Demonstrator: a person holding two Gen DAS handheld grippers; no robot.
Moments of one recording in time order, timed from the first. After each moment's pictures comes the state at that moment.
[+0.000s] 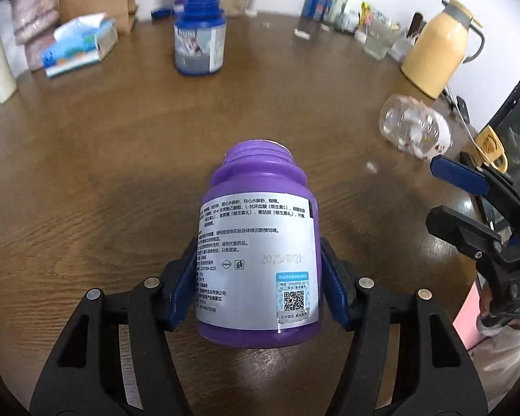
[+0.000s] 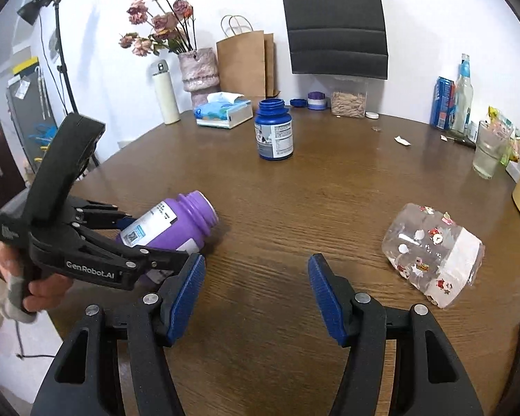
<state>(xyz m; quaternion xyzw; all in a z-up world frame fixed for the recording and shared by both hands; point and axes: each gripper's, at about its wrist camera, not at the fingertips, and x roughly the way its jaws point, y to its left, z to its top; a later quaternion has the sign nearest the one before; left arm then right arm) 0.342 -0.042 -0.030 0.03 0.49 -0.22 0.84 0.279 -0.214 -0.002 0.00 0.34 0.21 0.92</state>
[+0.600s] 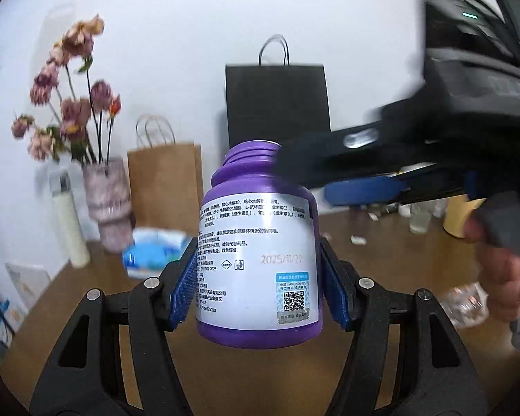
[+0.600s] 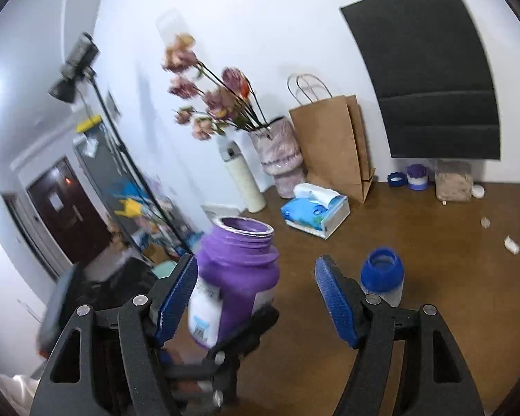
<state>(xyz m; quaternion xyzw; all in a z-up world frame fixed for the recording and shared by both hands) 0.382 -0.010 0.077 0.04 0.11 -0.13 0.98 0.452 -0.126 0.128 0.11 0.29 0.38 0.87</state>
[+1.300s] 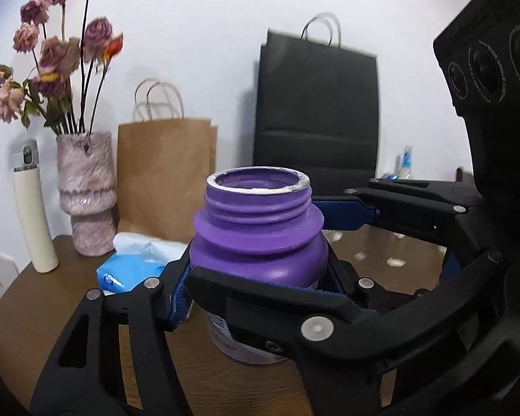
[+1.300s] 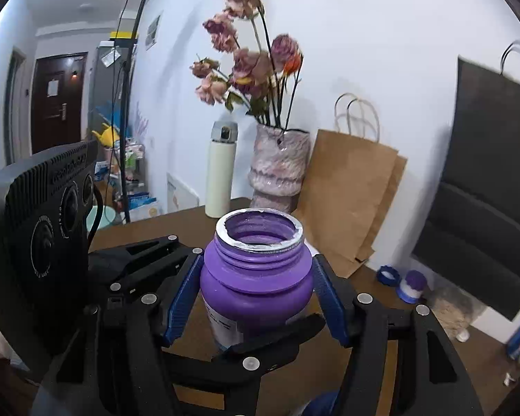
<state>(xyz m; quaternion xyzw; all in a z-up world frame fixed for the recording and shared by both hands) 0.526 0.040 0.034 -0.01 0.12 -0.15 0.98 0.543 -0.027 0.076 -0.14 0.17 0.38 0.90</state>
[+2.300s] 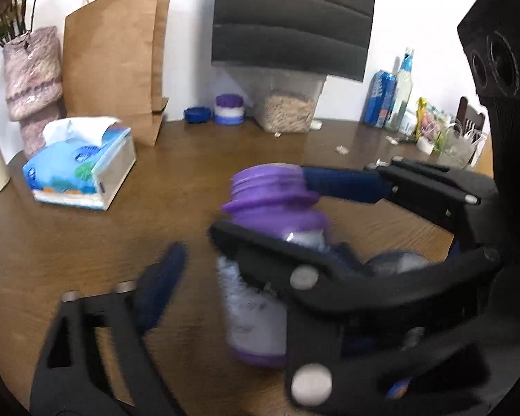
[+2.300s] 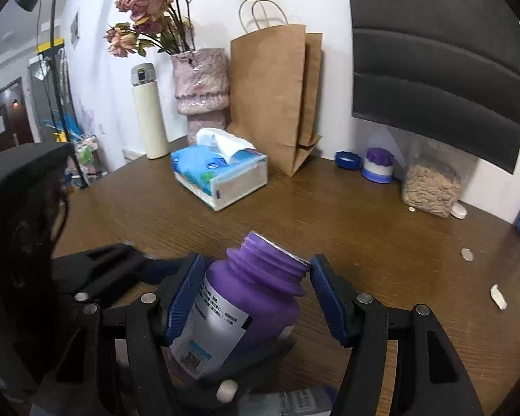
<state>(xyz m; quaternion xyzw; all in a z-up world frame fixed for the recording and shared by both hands) 0.547 -0.030 -0.036 0.00 0.34 -0.18 0.92 0.575 -0.106 -0.014 -0.06 0.31 0.28 0.91</state>
